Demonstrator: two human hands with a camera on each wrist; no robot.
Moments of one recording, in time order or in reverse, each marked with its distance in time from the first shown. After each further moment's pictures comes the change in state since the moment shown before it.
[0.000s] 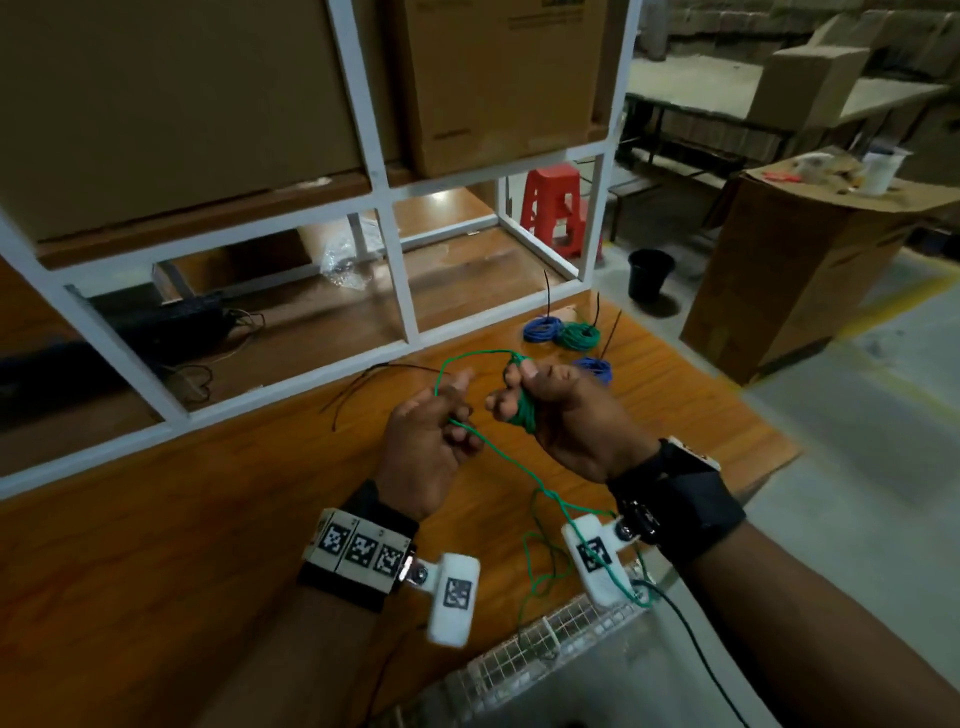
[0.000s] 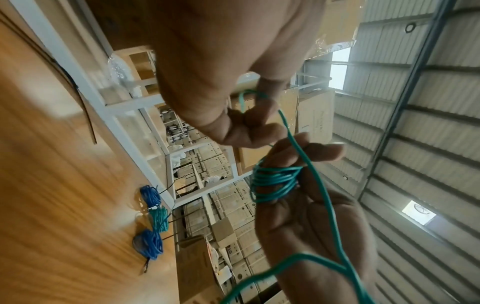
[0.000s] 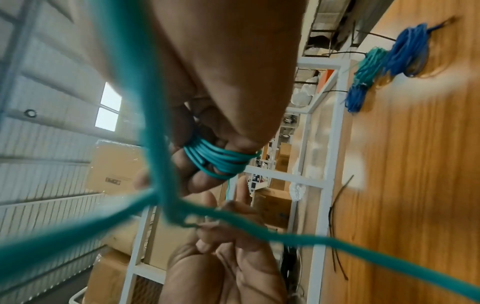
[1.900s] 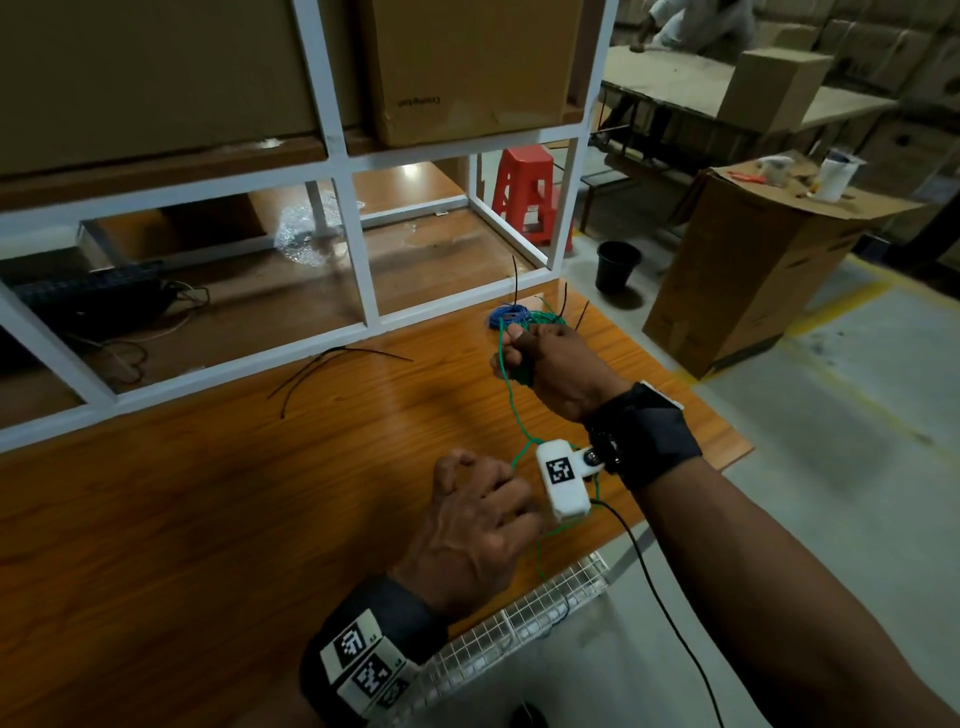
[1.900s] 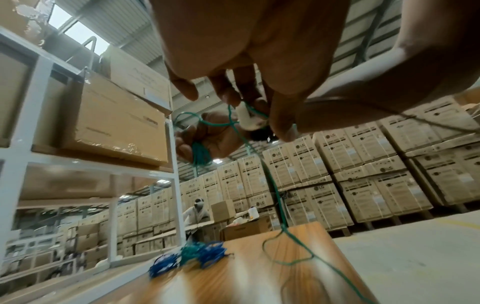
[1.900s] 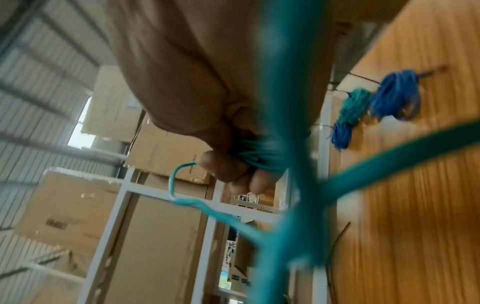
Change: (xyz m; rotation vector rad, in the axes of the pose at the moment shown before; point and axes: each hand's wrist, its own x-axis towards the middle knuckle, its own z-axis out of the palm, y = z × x) left_hand -0.051 -0.082 0.018 1.594 -0.323 1.256; right_hand 0.046 -0.026 -0.055 -0.351 0.274 0.103
